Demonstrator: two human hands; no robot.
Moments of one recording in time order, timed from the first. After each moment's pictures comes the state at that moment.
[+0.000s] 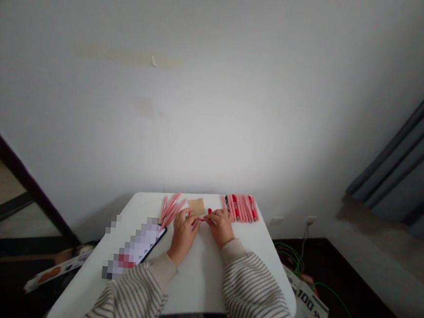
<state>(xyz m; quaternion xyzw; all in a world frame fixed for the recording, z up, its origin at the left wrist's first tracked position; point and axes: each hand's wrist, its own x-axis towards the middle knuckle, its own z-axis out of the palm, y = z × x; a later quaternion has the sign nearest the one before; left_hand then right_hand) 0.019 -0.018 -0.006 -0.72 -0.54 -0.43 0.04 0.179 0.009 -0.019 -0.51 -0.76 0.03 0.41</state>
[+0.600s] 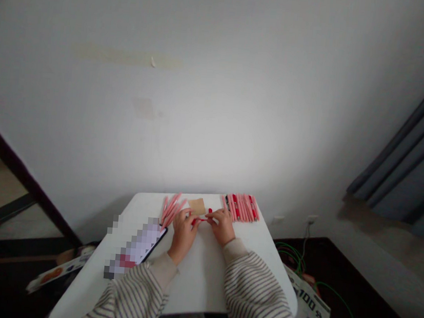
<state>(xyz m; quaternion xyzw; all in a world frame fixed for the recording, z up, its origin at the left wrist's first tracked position) 0.015 -0.013 -0.013 -0.71 -0.55 -0.44 0.04 0.180 0.015 -0.022 -0.47 -0.74 0.08 0.47</state>
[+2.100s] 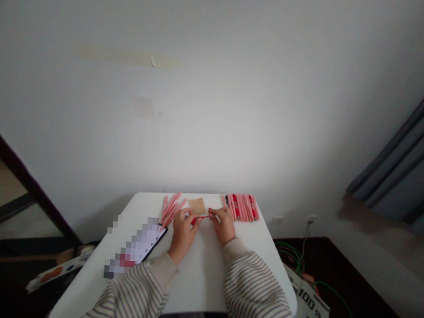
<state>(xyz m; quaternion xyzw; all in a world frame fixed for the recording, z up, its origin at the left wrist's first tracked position) 0.016 -0.015 -0.009 -0.70 -0.55 -0.45 0.02 0.182 0.014 -0.020 -0.48 -0.71 0.08 0.50</state>
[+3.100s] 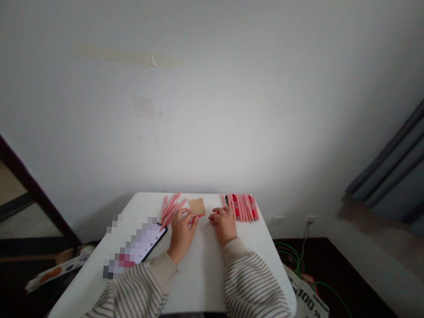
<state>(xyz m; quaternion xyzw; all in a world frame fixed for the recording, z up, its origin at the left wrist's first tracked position) 0.015 -0.014 -0.007 -0.69 -0.56 -0.46 0.04 0.188 0.013 -0.021 -0.52 -0.76 -0.03 0.38</state>
